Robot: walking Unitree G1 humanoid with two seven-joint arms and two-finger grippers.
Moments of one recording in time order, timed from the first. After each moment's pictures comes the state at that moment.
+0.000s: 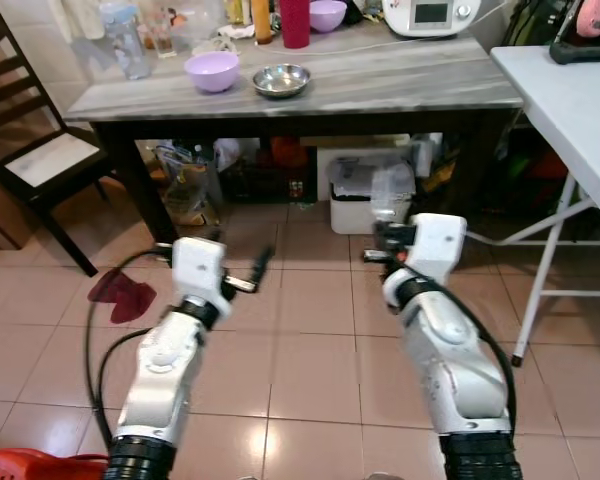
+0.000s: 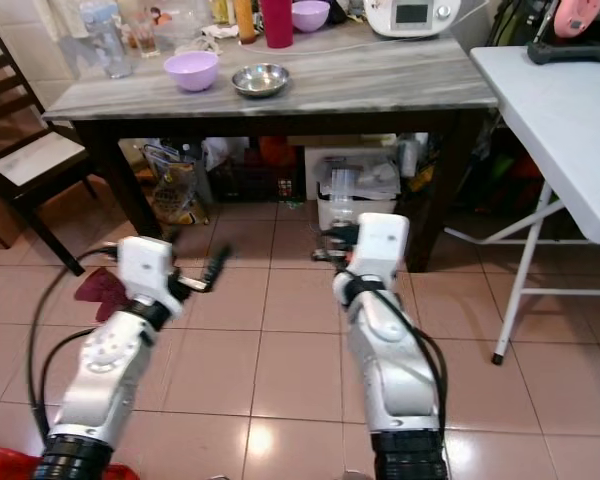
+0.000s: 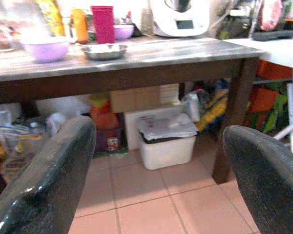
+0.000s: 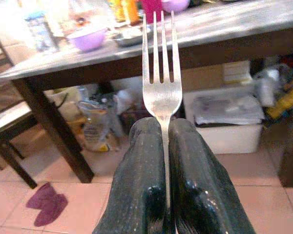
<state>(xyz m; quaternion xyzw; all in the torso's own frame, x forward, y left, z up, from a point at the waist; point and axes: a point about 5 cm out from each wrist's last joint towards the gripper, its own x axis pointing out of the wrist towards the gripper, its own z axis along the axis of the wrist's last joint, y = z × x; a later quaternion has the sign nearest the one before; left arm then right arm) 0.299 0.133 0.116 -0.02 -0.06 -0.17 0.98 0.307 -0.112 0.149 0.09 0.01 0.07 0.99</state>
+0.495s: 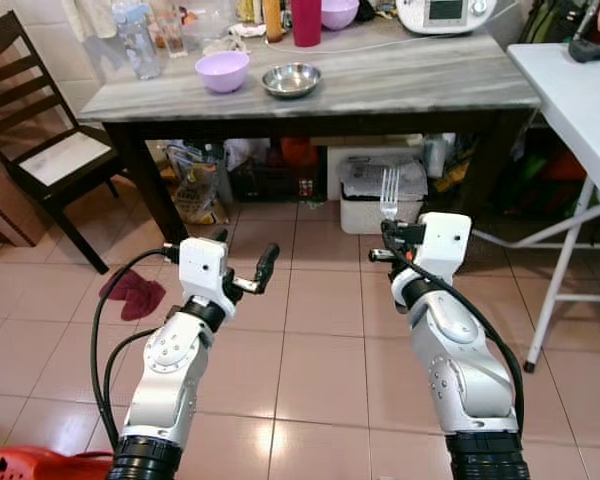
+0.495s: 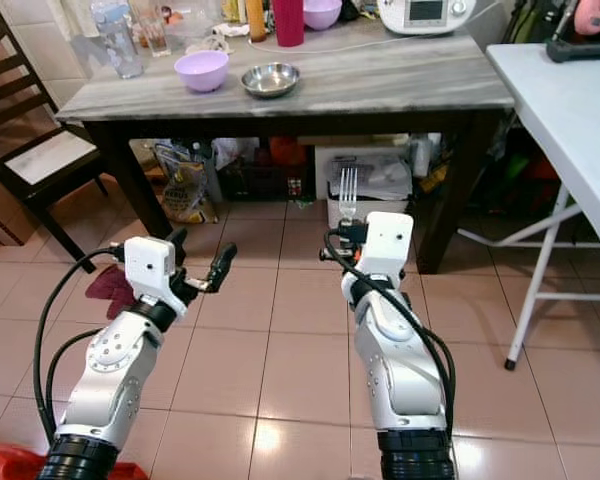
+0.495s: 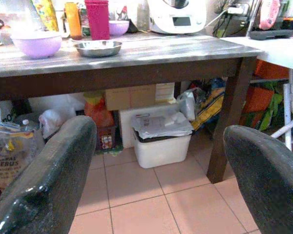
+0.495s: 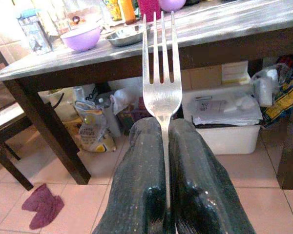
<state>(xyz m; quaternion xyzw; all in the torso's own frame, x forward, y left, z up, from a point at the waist) 0.298 0.127 0.116 -0.03 -0.06 -0.19 0.98 0.308 -0.117 0.149 0.09 0.00 0.06 0.99</state>
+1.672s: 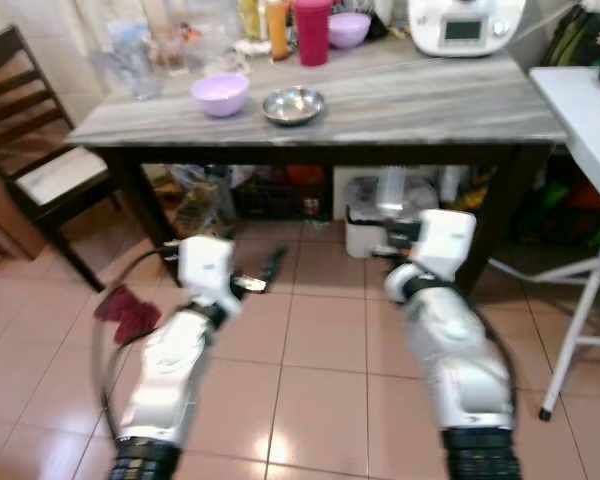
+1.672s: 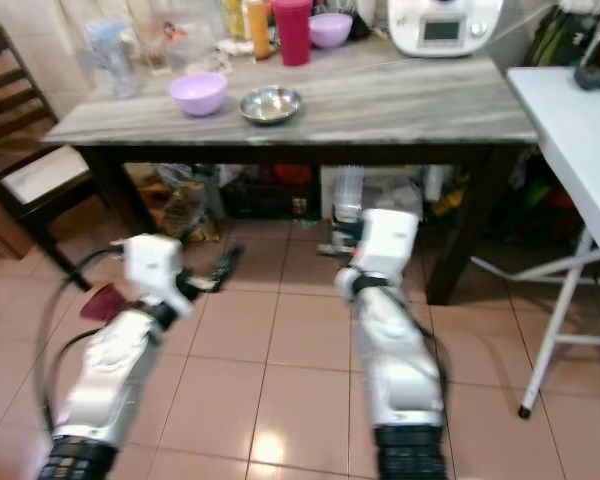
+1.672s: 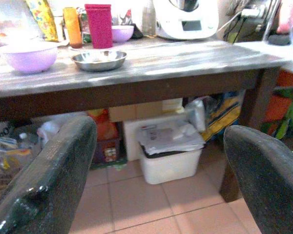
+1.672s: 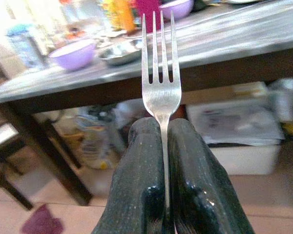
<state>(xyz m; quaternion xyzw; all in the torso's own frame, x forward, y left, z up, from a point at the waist) 0.297 0.128 0.118 -0.03 -0.06 -0.19 0.98 0.311 -0.110 0.151 0.10 0.00 0.06 0.99</state>
